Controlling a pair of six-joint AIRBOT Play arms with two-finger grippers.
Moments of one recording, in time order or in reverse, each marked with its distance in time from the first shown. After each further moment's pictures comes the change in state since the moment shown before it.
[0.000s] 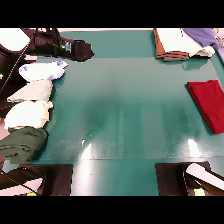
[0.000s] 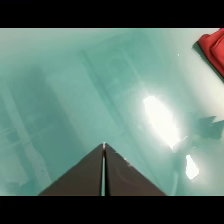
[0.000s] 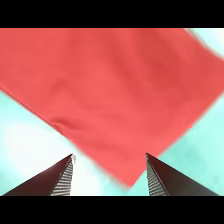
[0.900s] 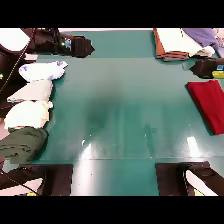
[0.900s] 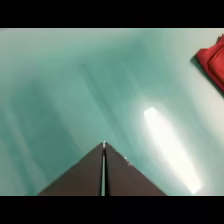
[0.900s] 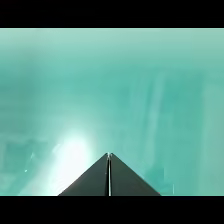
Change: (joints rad) left arm -0.001 0.000 0.000 -0.008 0.072 0.011; right arm 0.801 0.222 0.063 0.166 -0.091 0.019
